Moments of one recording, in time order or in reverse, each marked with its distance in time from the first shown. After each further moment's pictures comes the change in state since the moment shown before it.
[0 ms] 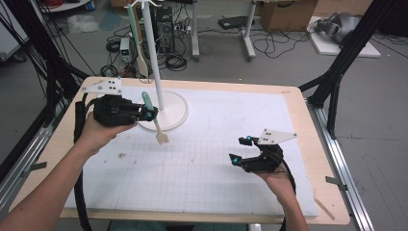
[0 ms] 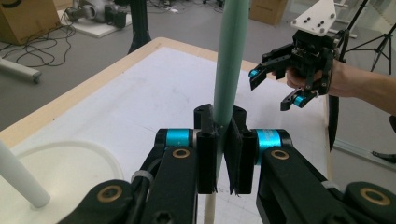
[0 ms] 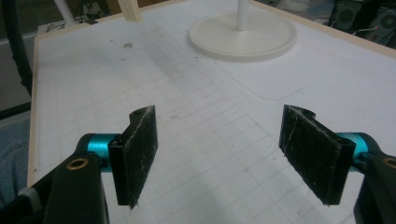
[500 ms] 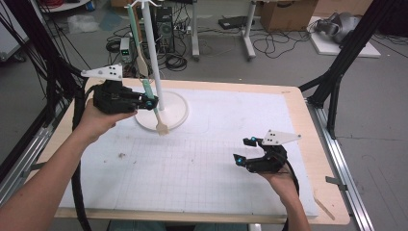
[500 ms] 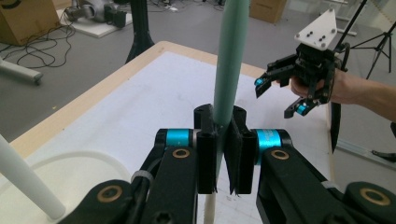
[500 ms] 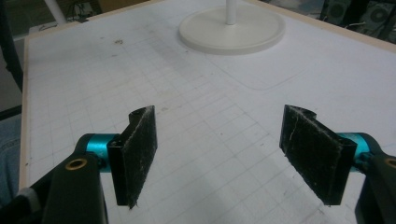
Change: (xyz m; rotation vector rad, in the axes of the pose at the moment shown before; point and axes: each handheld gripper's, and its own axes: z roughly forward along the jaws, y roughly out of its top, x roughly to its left) left arm 0.015 0.026 -0.002 0.011 -0.002 -0.001; right arm -0.006 -0.008 -0.007 0.010 -0.017 0.024
